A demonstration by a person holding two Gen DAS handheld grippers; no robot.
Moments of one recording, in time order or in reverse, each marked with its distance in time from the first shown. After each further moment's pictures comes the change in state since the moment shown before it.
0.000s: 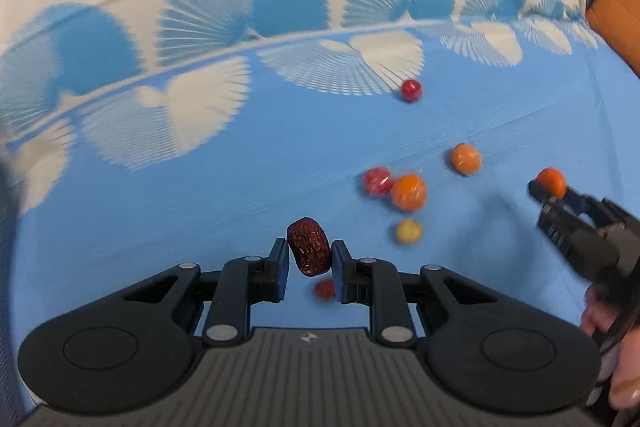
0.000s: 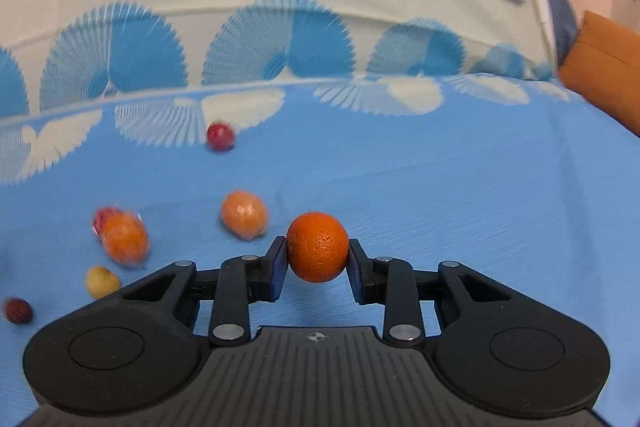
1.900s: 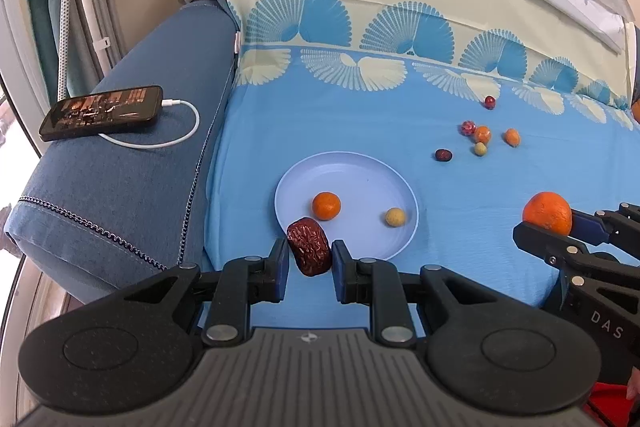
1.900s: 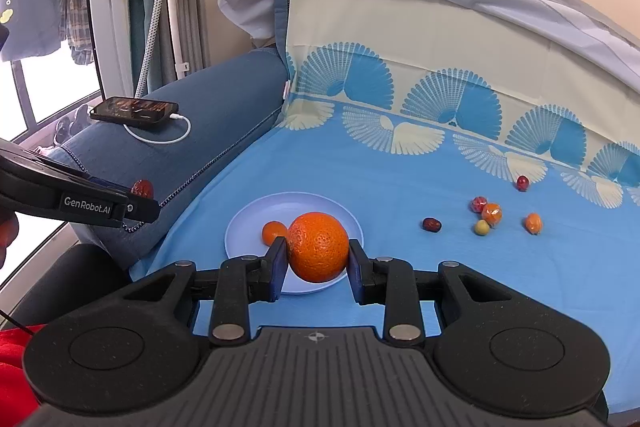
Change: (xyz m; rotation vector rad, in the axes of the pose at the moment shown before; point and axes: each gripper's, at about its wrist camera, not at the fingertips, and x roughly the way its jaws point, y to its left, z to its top) left arm -0.259 0.082 -0.264 -0.309 -0.139 0.189; right arm -0.369 0.124 -0.051 -0.416 -0.011 0.635
